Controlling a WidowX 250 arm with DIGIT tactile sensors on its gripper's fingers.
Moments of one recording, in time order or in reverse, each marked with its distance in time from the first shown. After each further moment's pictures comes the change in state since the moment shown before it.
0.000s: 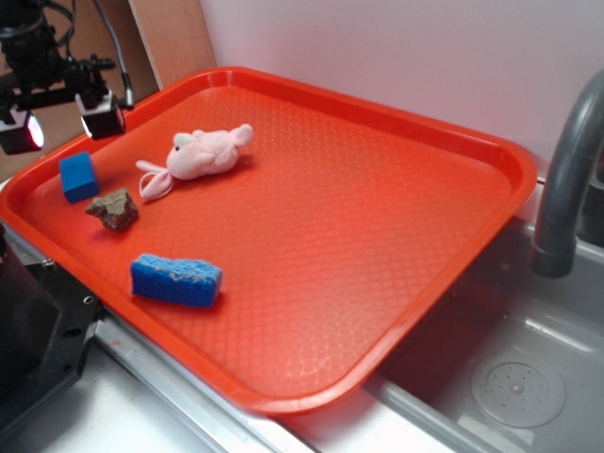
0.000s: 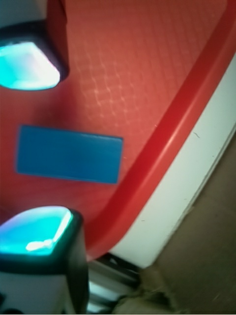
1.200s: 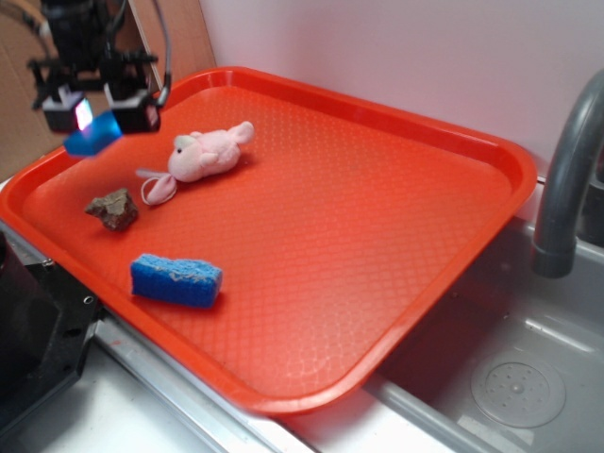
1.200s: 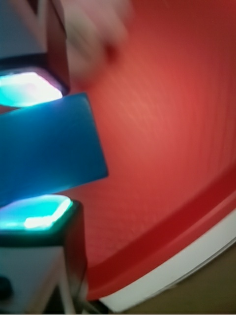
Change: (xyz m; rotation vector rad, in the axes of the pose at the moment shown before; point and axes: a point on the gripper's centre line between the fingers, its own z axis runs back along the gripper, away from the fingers) arm -0.040 -0.060 0.051 -0.072 0.136 -0.449
